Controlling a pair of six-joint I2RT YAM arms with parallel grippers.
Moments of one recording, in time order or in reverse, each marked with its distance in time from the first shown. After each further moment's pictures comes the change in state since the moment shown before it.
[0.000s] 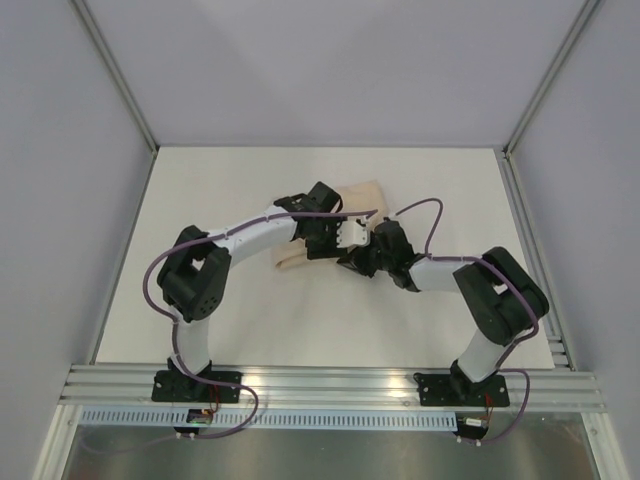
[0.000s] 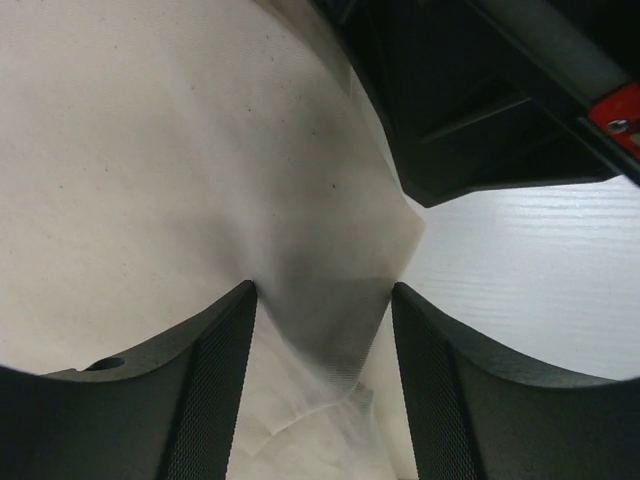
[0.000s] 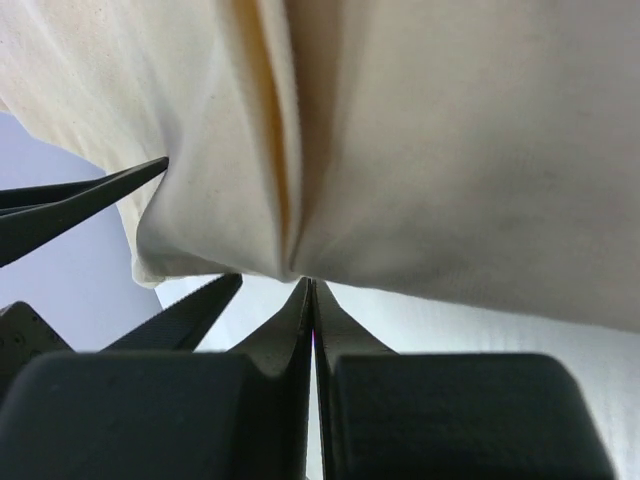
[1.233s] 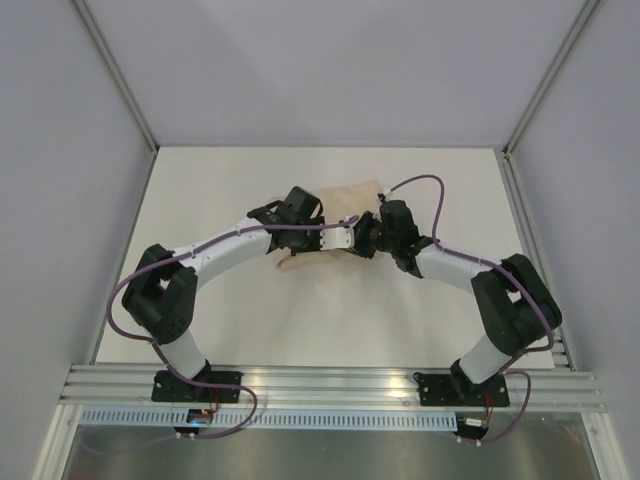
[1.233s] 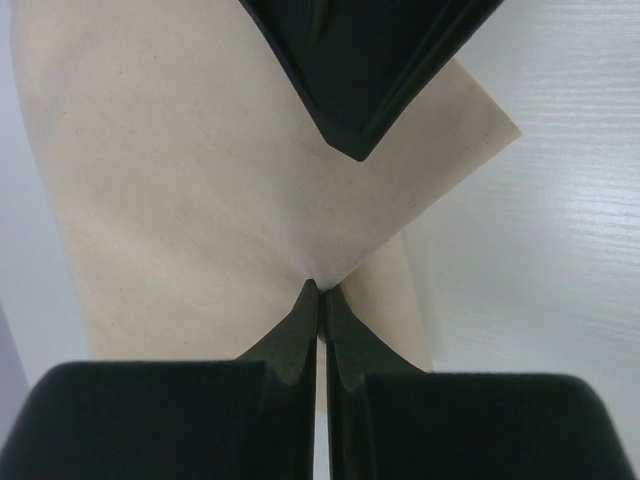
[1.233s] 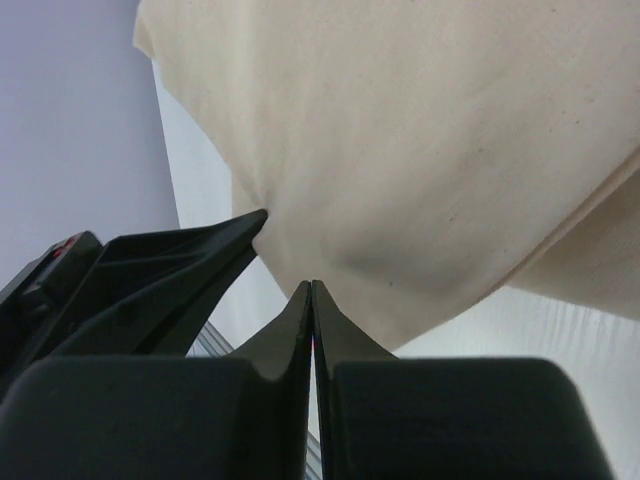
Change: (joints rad) left arm 0.020 -0.217 -0.214 0.112 -0.079 0.030; right arm -0.038 -0.116 0.125 -0.131 -0.138 -0.157
